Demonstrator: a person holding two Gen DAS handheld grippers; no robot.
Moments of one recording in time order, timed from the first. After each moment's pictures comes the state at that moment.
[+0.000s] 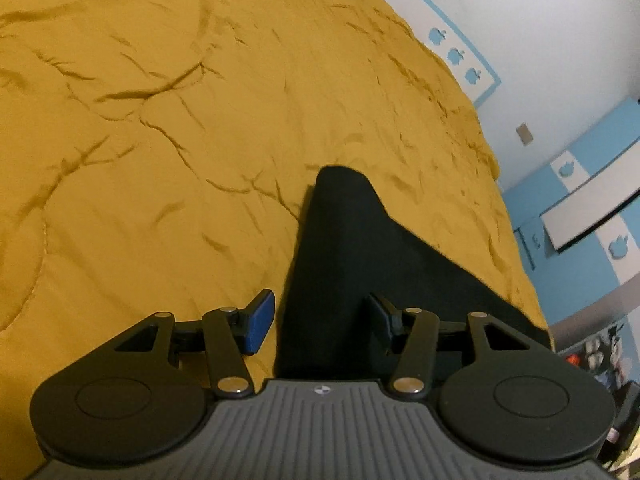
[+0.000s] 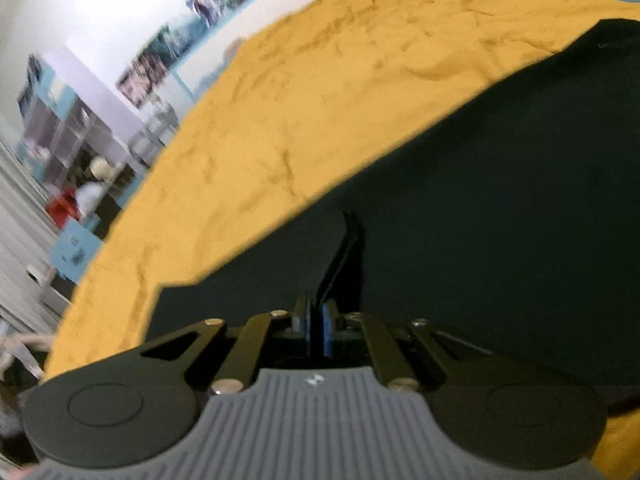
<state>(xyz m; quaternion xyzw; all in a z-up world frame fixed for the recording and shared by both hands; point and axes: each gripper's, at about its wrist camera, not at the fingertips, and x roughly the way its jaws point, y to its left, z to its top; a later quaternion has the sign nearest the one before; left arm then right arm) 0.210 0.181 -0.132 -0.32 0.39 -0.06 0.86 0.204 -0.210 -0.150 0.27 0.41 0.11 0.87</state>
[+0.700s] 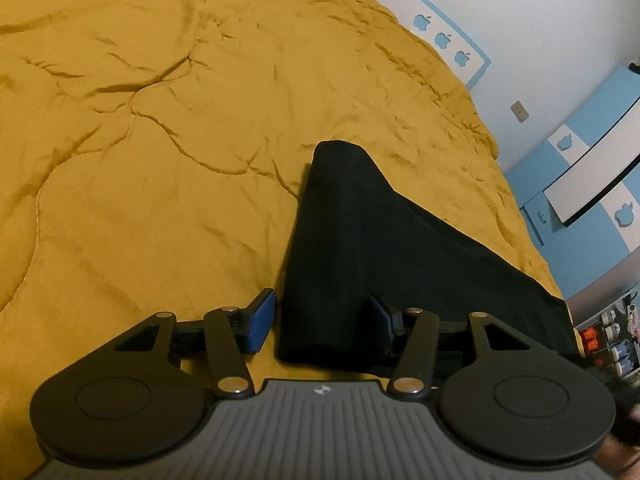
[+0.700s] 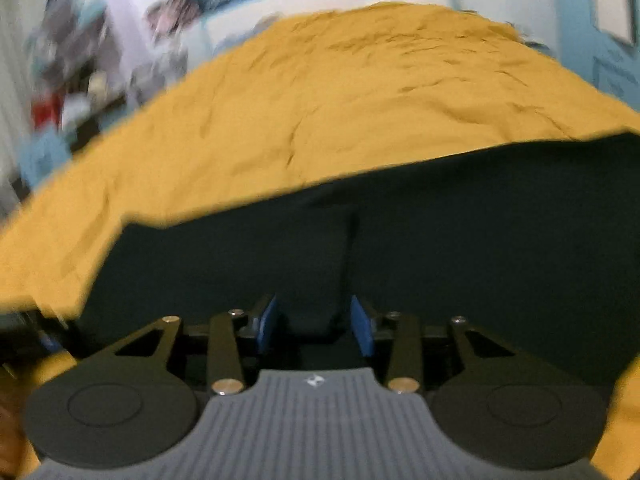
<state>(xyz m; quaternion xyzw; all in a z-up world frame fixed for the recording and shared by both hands) 0.199 0.172 -0.142 -0.28 0.38 -0.07 0.88 0.178 -0.213 -0.121 0.14 0.35 0.09 0.92</state>
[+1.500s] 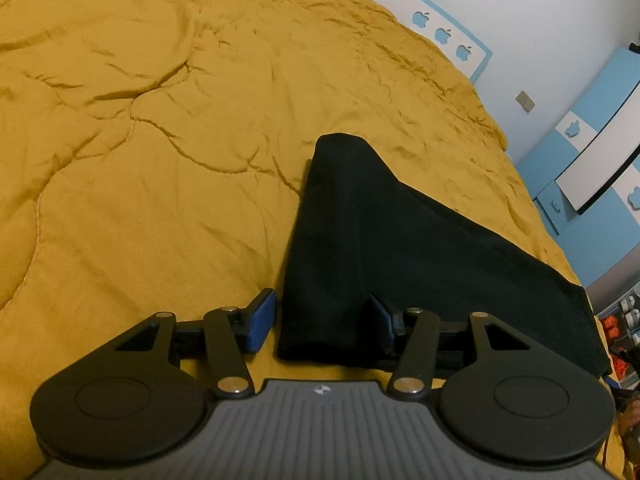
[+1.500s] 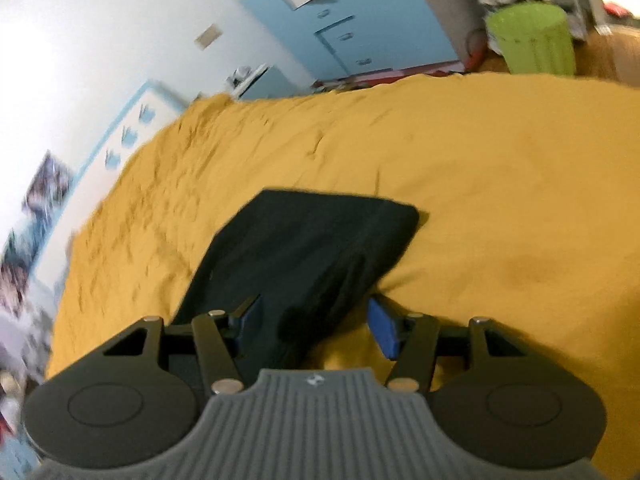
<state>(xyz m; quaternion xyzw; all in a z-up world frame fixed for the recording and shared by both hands) 0.196 0.164 -0.143 -0.24 0.38 -0.05 0.89 0.172 -0.522 -0.140 0.42 0.26 -0.20 0.84</state>
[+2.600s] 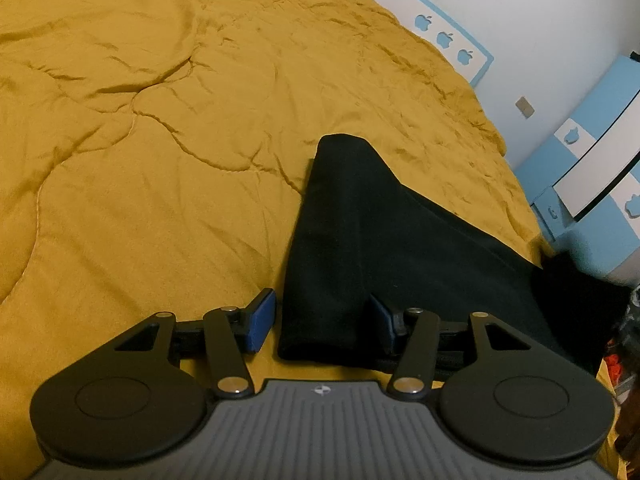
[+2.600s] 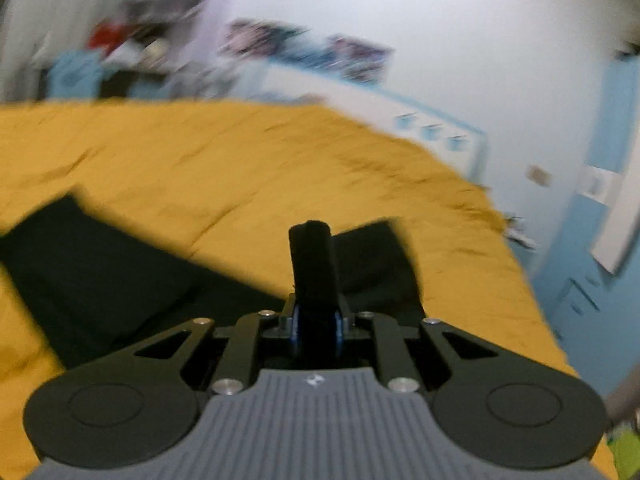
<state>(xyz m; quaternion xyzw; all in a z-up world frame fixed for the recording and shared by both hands) 0.196 0.167 -0.143 -0.26 0.38 -0.05 0.89 0.198 -0.262 -0.108 -0.21 0.24 0.17 0.93</state>
